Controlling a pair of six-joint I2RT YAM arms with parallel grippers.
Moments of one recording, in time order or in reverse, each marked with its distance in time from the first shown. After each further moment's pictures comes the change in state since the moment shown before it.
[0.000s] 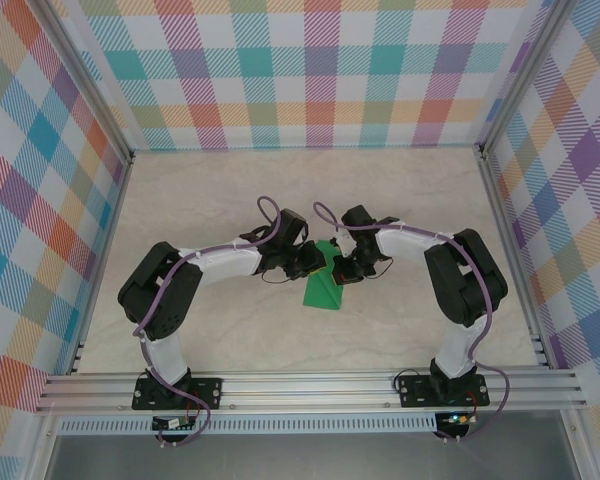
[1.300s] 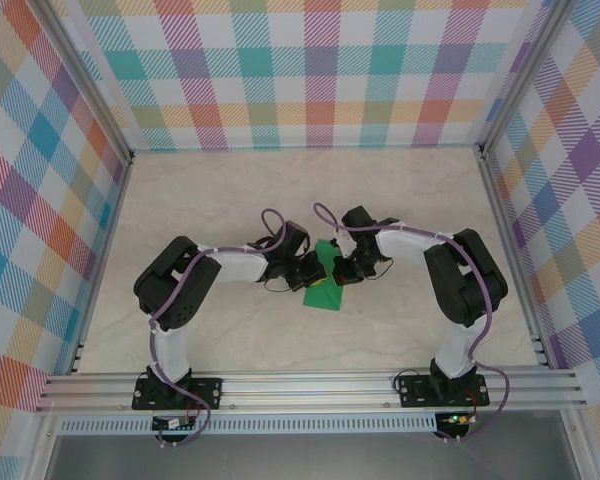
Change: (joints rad) left arm -0.008 0.106 -0.061 0.132 0.044 -0.051; right arm 0.000 0.000 -0.009 0.012 0.003 0.000
